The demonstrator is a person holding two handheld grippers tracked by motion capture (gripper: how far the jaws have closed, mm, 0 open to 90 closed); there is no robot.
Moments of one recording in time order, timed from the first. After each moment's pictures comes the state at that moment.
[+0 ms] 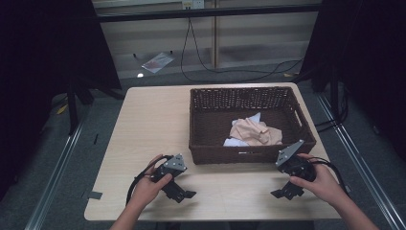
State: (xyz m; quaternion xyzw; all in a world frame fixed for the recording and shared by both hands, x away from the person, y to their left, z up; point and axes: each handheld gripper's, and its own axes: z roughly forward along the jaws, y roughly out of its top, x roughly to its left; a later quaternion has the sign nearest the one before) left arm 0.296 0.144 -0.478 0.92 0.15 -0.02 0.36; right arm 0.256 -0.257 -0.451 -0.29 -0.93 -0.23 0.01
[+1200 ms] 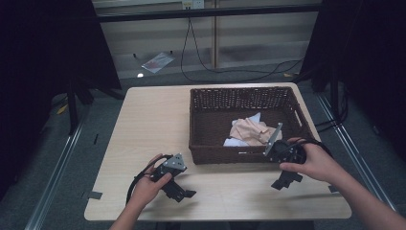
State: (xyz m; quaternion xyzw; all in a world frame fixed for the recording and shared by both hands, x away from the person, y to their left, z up) left arm 0.298 0.145 -0.478 0.92 0.15 -0.02 0.36; right arm 0.283 -0.222 -0.395 -0.25 -0.96 -0.10 0.05
